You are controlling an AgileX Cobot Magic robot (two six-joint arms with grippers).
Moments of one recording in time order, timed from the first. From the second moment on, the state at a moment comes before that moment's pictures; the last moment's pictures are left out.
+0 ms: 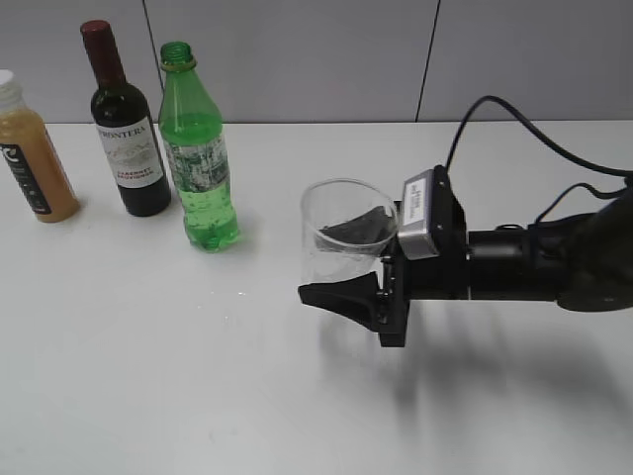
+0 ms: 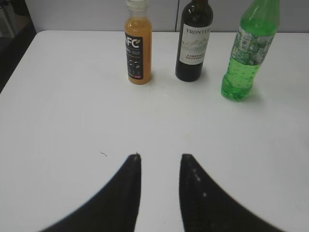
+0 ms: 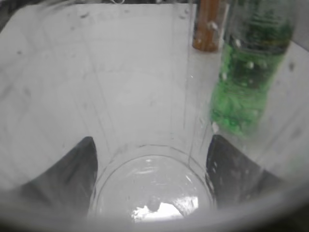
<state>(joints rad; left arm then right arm) -0.05 0.00 -0.50 -0.10 1.03 0.02 0.36 2.09 -0.79 -1.12 -1.20 0.29</state>
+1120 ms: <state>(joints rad) -0.05 0.00 -0.50 -0.10 1.03 0.02 0.54 2.37 -1.14 -1.12 -1.00 0.51</state>
